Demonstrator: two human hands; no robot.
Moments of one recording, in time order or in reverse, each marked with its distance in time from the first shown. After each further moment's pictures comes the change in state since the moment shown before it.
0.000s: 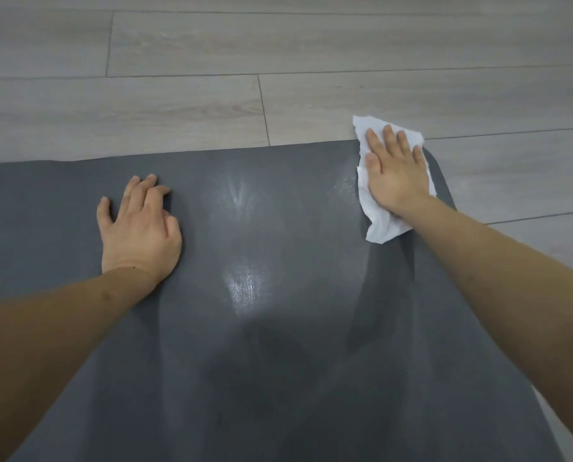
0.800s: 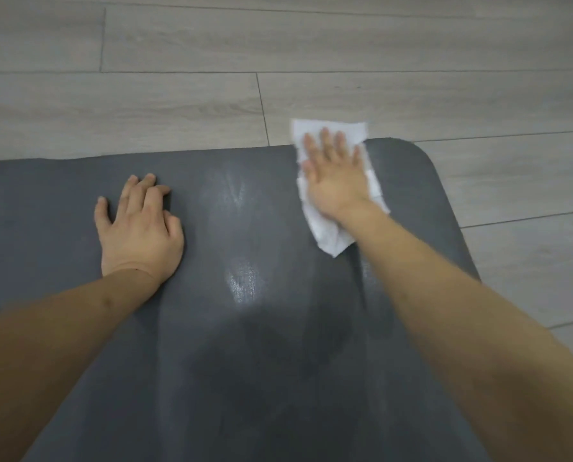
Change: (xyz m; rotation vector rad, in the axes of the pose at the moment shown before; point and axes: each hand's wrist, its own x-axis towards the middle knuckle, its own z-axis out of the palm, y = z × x) left_hand 0.001 0.004 0.002 -0.008 0.008 -0.021; right_hand -0.015 -0.103 0.014 -0.049 -0.025 -0.147
